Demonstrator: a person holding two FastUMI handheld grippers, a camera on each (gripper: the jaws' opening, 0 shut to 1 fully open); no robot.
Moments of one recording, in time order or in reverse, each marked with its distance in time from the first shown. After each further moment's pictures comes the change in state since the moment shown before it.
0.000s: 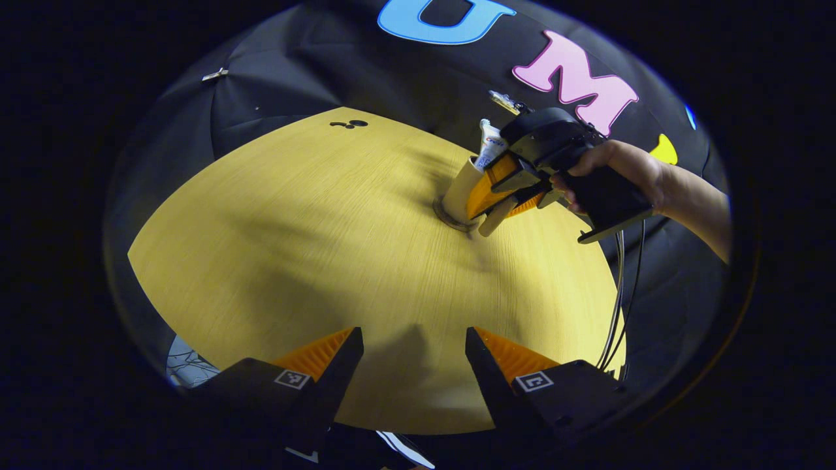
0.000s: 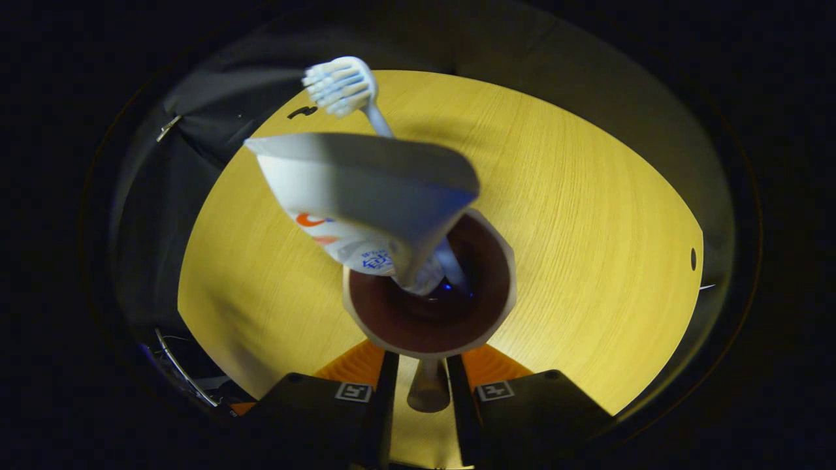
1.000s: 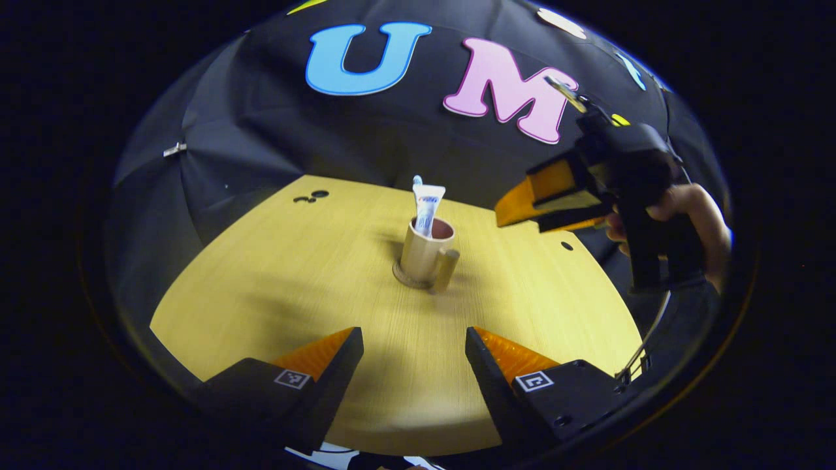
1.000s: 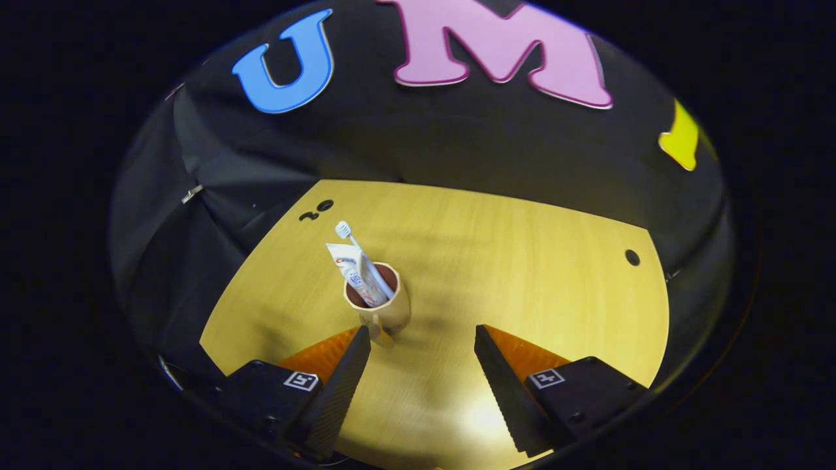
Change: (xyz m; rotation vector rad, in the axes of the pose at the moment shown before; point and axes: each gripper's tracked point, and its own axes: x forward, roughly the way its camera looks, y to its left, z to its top) left arm -0.023 -0.063 0.080 0.237 -0.250 0.034; right arm -0.178 -0.071 -0.021 0.154 -0.537 -0.068
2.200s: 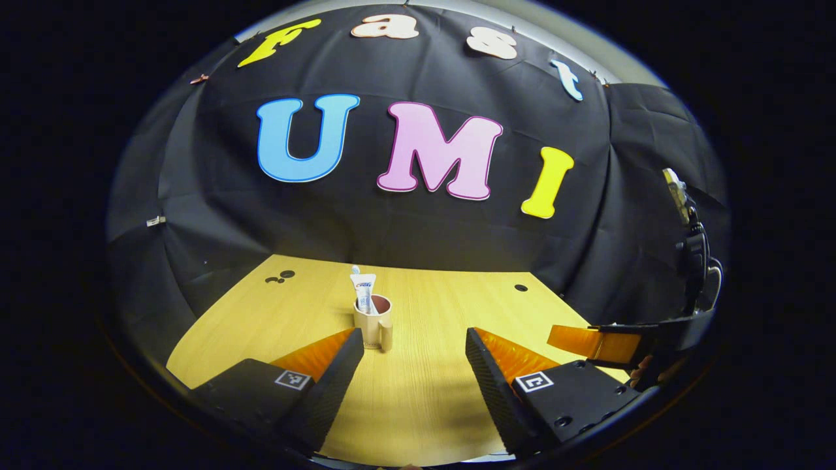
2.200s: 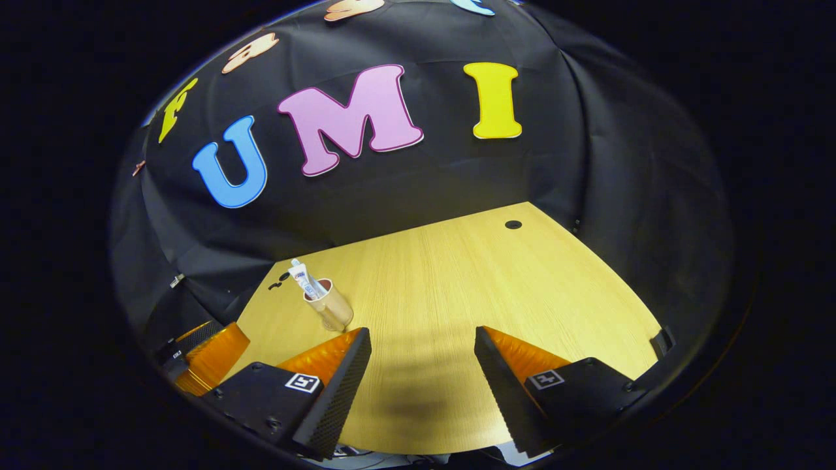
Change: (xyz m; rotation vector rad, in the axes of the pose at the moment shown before) left arm -0.082 -0.080 0.062 0.133 -0.270 -0.153; right arm -0.175 -0.076 -0.104 0.304 -0.331 -0.215
